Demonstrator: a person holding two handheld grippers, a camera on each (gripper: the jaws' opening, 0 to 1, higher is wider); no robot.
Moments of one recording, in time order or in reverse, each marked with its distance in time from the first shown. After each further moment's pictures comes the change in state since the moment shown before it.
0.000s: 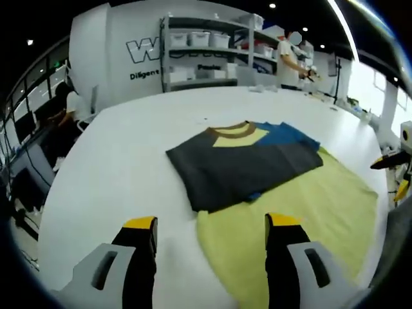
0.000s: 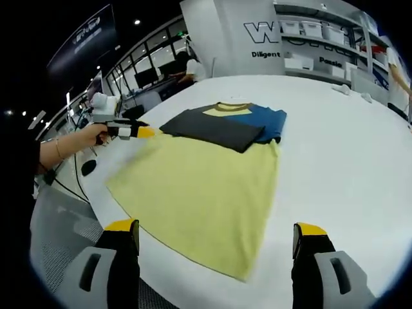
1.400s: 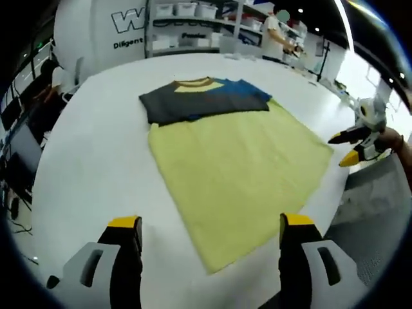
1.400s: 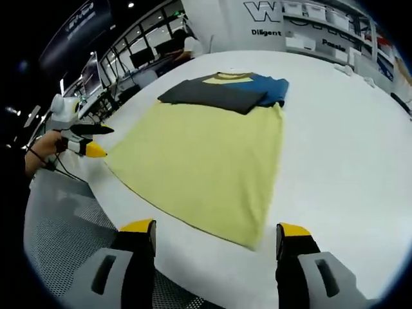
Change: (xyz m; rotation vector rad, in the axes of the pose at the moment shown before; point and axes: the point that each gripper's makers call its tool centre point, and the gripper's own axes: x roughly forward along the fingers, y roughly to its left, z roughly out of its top) left arm -0.095 -0.062 -0.096 -0.040 0.247 -0.110; right arm -0.001 0.005 -0.050 0.017 0.163 -0.019
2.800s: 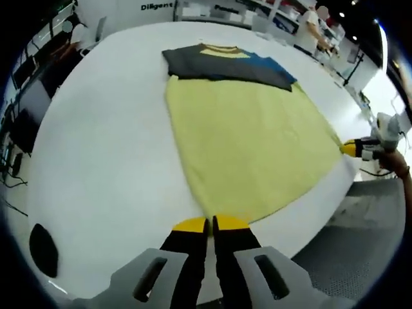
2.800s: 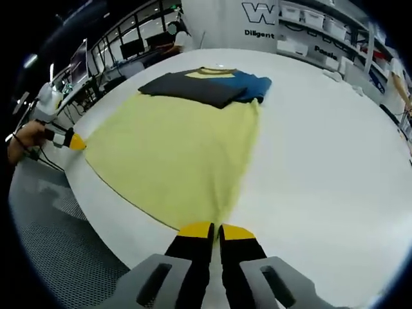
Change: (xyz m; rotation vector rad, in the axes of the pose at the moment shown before) left arm -0.004 -0.003 -0.042 -0.172 0.202 0.074; right arm 0.003 -0.035 -0.007 -0.063 0.016 -0.135
